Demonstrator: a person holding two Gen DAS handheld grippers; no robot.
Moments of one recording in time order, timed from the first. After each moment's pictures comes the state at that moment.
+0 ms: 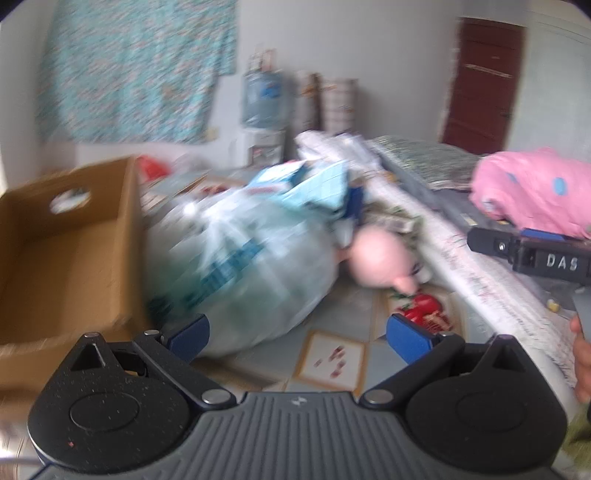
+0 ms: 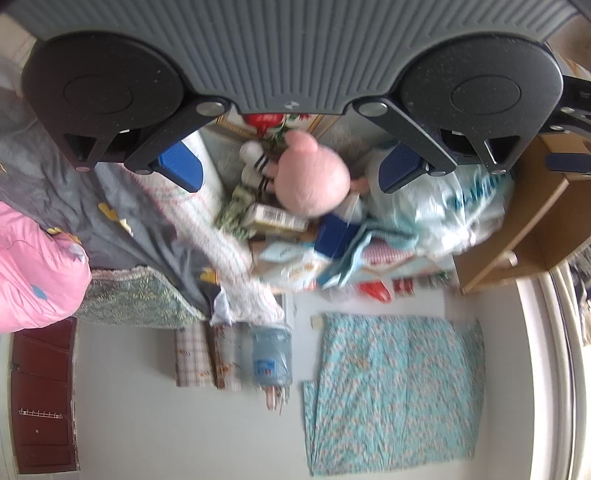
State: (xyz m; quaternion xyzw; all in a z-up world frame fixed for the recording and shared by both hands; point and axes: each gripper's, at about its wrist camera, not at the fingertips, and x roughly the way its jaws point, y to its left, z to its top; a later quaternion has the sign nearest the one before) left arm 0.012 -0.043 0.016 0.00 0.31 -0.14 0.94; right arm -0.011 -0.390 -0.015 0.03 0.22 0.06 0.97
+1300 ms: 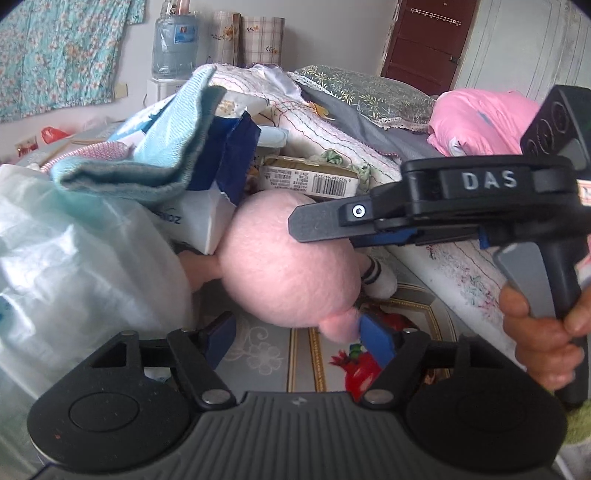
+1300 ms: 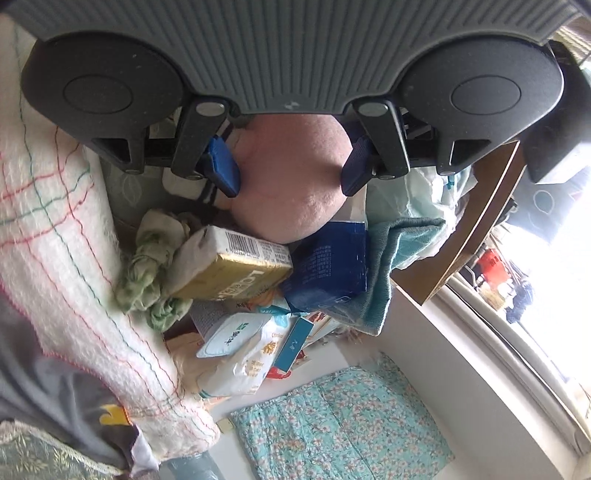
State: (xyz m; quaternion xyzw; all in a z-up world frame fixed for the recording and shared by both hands) left arm 0.145 -0.151 -0.061 0.01 0.40 -0.25 0.88; right arm 0.174 -0.442 -0.117 0.23 0.38 0.27 0.85
